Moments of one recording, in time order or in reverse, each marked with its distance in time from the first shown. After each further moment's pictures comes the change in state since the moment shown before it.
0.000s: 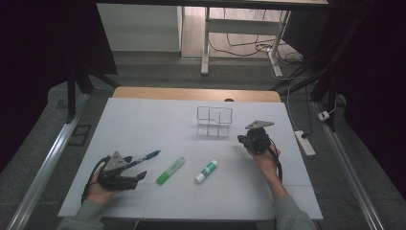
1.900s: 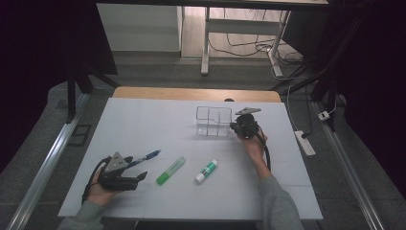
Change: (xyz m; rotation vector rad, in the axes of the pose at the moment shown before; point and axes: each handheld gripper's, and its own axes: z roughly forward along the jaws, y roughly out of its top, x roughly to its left) left arm -0.003 0.000 0.000 -0.003 0.003 0.017; right arm -0.016 0.035 0.057 -0.003 -0.039 0.023
